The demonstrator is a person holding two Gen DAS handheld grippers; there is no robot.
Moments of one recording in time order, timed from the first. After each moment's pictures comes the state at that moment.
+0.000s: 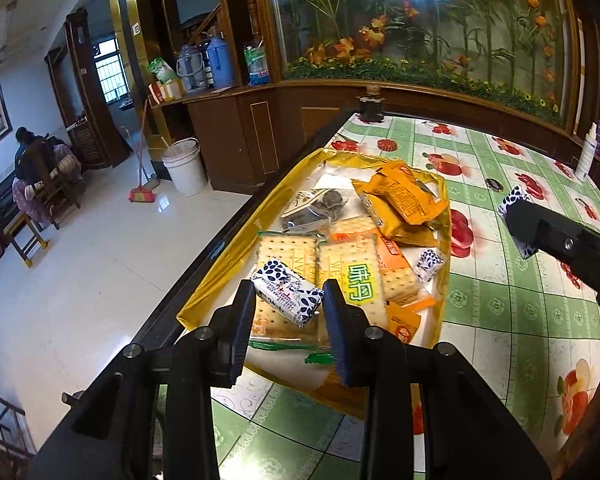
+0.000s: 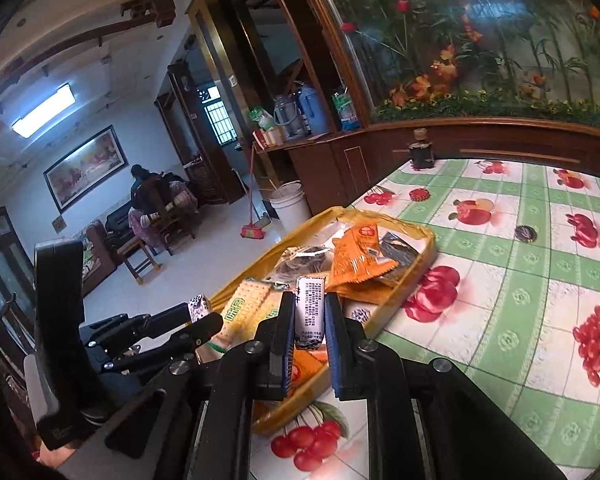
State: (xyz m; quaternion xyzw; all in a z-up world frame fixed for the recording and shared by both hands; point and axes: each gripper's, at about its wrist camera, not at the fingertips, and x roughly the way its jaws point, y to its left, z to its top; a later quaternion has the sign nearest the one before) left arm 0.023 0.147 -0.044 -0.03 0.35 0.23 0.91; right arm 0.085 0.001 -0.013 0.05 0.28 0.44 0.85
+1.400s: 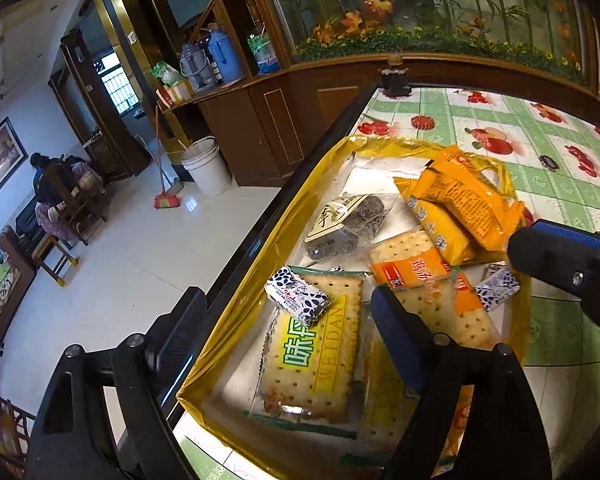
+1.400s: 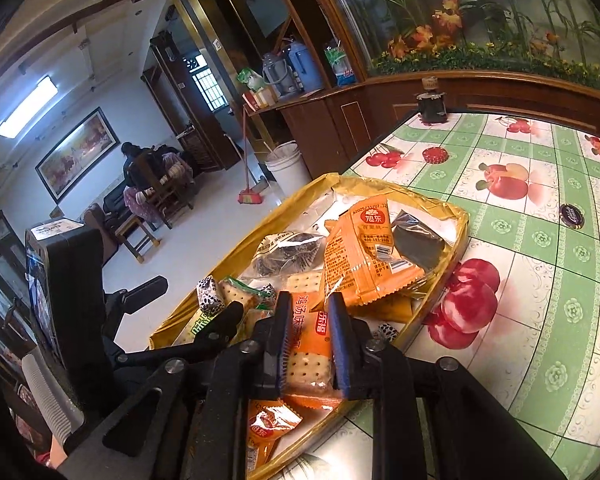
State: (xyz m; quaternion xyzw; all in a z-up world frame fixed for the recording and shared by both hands) left arm 0.080 0.165 -0.062 0.04 0.38 0.27 0.88; right arm 0.144 0.055 -0.043 0.04 0.36 0.43 0.83
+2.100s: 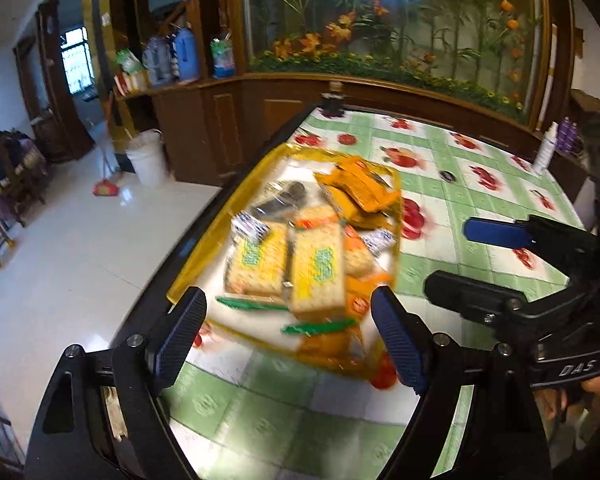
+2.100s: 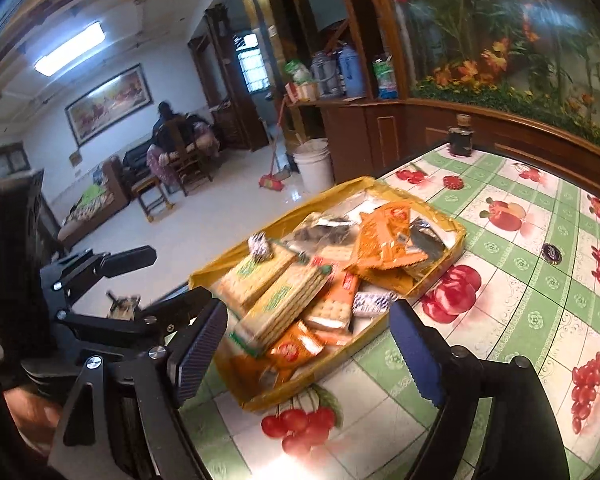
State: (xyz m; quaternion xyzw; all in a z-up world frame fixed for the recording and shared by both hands) left arm -0.004 0.140 -0.022 -0.05 0.38 0.14 0.91; right arm 0.072 0.024 -0.013 -0.08 0.32 0.49 0.81
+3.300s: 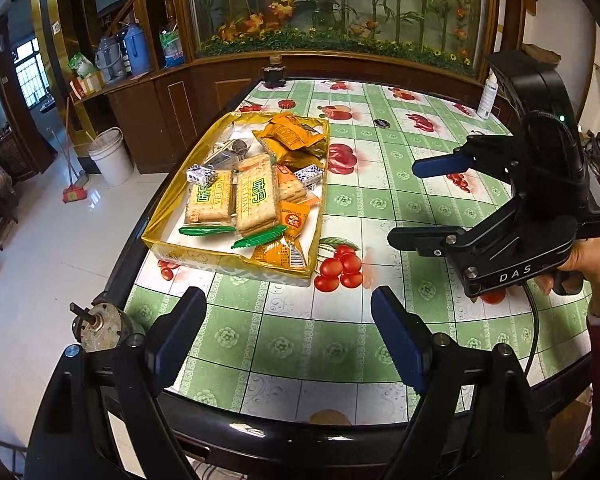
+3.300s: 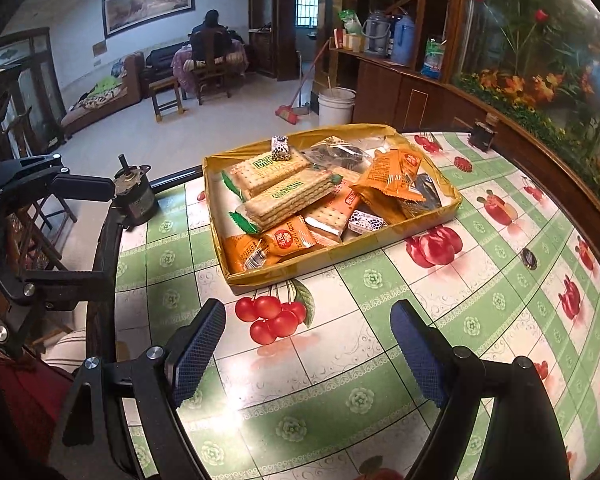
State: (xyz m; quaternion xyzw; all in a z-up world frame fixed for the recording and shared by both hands) left arm -0.063 0.090 -0.013 -0.02 0.41 0.07 0.91; right arm 0.037 -0.005 -0.026 -0.24 0.32 0.50 0.77
